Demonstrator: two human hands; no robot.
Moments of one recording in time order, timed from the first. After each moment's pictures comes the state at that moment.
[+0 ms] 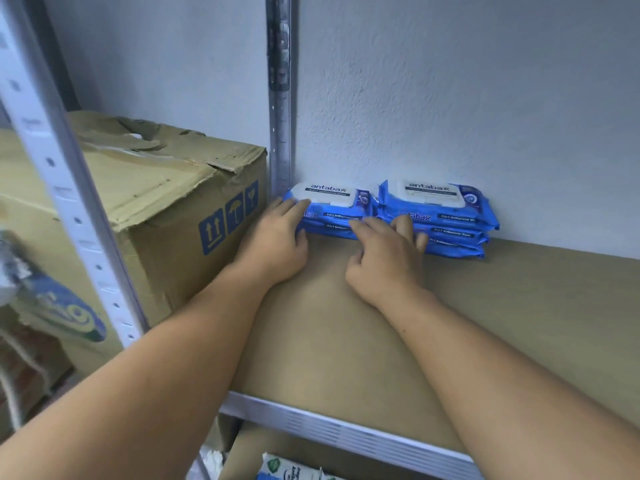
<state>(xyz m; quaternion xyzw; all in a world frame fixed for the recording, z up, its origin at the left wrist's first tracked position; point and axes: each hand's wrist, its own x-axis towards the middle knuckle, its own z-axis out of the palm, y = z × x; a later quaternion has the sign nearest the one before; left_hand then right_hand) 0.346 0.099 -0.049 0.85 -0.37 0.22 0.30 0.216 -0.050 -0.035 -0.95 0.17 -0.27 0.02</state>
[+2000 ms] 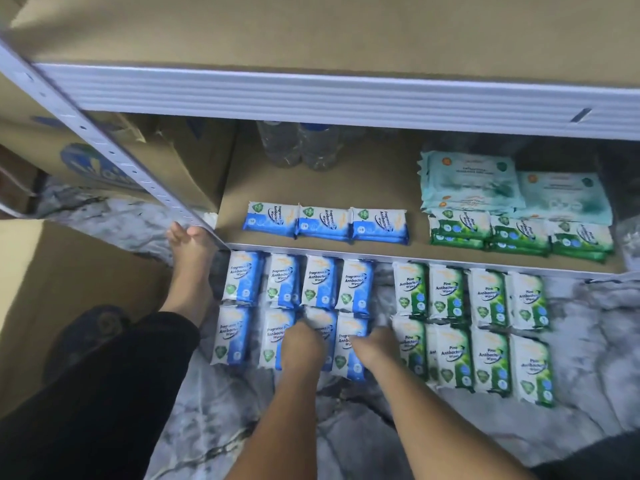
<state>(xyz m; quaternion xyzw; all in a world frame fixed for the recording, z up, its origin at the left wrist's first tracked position) -0.051 0.195 -0.406 0.90 0.02 -0.40 0.16 -0.130 0.085 -0.409 -0.66 0.58 0.23 0.42</state>
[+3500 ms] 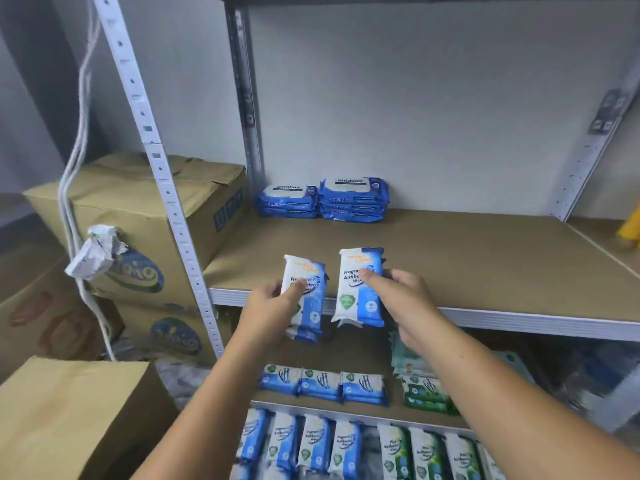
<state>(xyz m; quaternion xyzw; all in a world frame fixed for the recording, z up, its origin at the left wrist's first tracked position) 0.018 0.190 0.003 0.77 -0.11 -0.14 0.61 -0.068 0.007 0.007 -0.65 0.31 -0.21 0.67</state>
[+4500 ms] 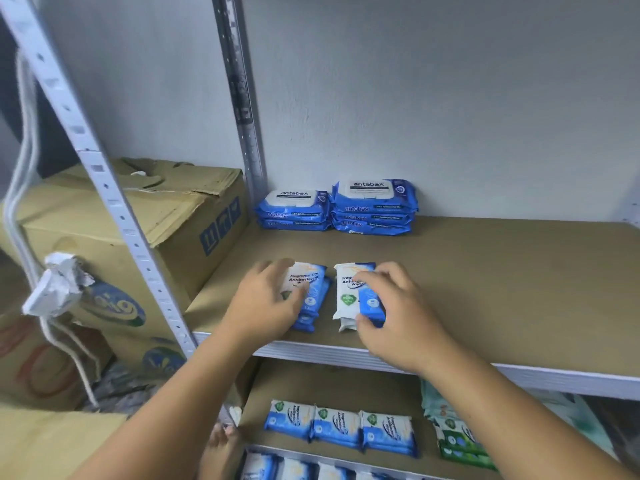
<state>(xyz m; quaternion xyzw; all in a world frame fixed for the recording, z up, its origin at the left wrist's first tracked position) 0.143 0.154 -0.003 0.88 -0.31 0.05 0.35 0.004 -0.028 -0.015 -0.94 0.13 -0.19 0.27</state>
